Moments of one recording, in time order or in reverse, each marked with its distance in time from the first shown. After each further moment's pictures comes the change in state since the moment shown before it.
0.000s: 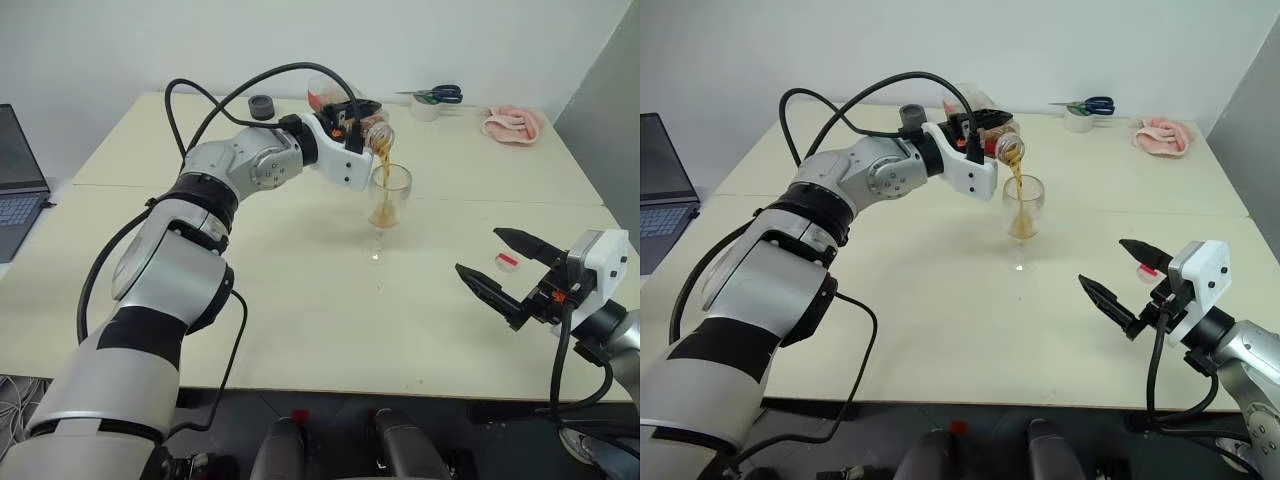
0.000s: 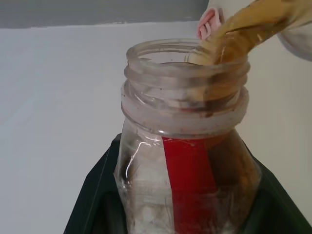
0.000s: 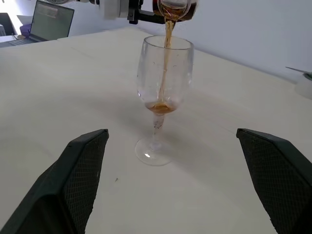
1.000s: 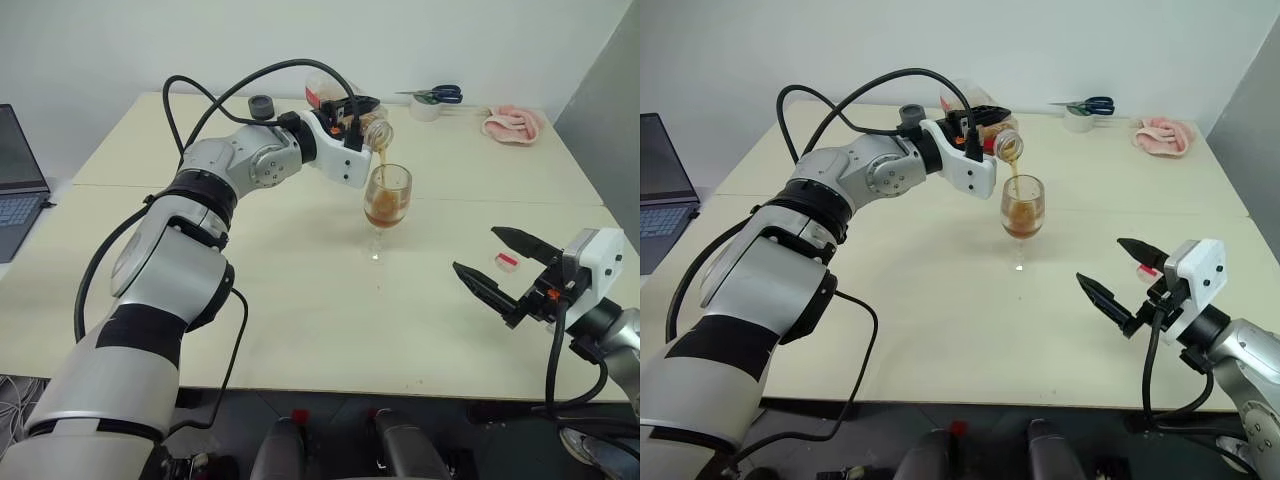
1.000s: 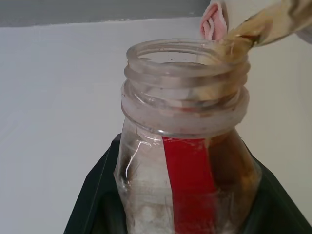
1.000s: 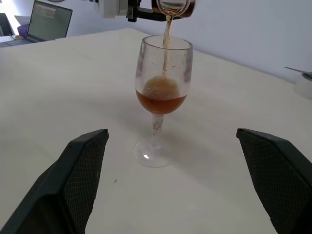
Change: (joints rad) left arm -0.011 0.000 -0.009 0.029 0.010 0.003 0.021; right arm -0.017 0.002 0.021 0.004 -0.007 0.000 -0.018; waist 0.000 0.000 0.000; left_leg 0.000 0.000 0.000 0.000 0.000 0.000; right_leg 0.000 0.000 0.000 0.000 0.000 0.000
